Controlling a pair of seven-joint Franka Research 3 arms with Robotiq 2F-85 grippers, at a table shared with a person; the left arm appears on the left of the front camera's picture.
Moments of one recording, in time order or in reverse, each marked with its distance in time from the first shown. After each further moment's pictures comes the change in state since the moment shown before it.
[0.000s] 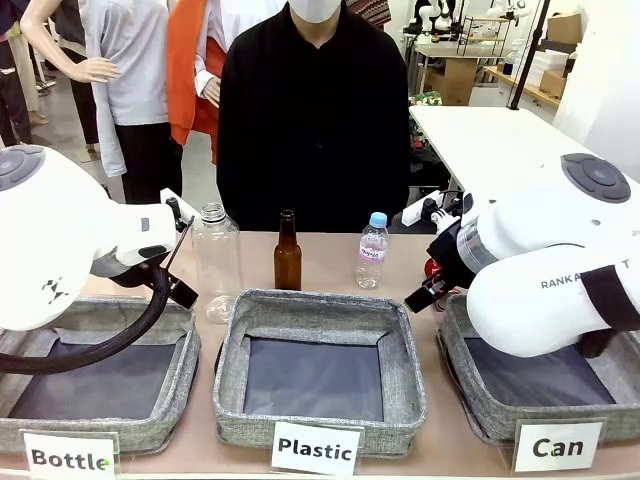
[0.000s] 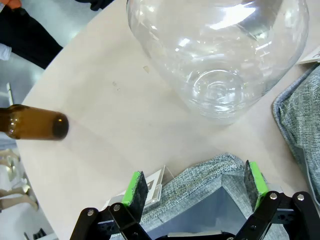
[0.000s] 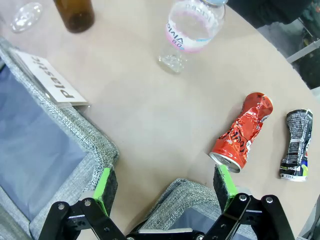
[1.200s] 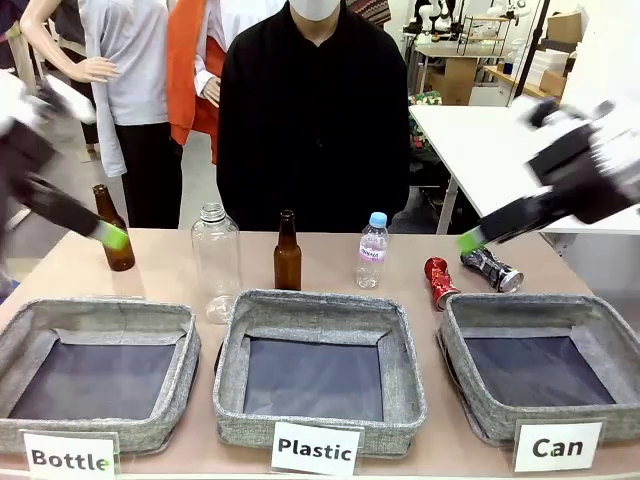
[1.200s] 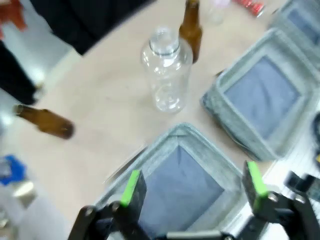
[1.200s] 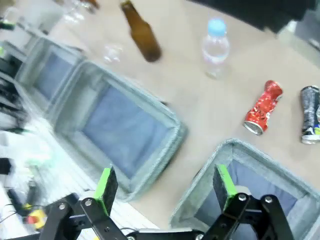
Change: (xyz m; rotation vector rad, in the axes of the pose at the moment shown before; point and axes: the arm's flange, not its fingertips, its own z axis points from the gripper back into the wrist) left arm -0.018 0.051 0.205 -0.288 -0.160 -0.040; right arm -0.012 -0.039 0.186 0.356 -0.127 -0.255
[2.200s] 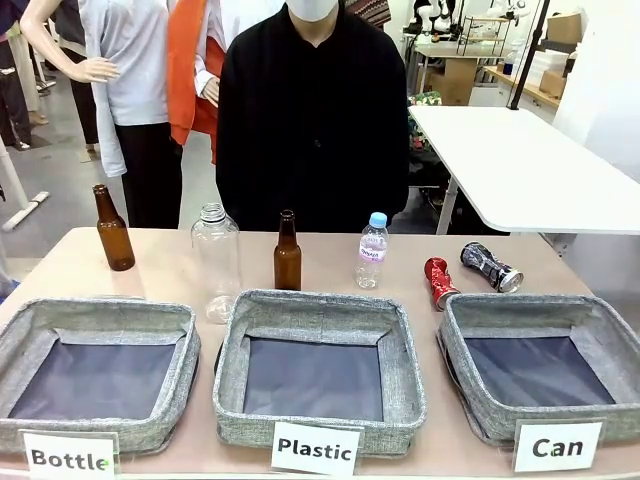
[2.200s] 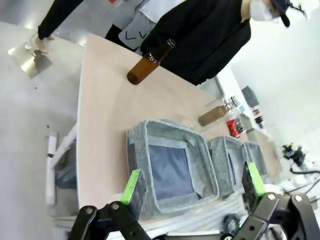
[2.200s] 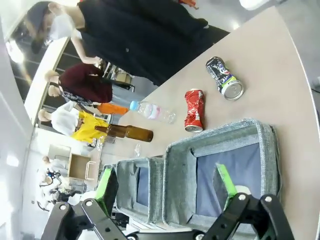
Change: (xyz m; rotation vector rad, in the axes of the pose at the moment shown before) left arm -0.330 0.149 0.155 -0.206 -0.617 0.895; right arm -0.185 -0.242 0.127 0.245 -0.491 -0.787
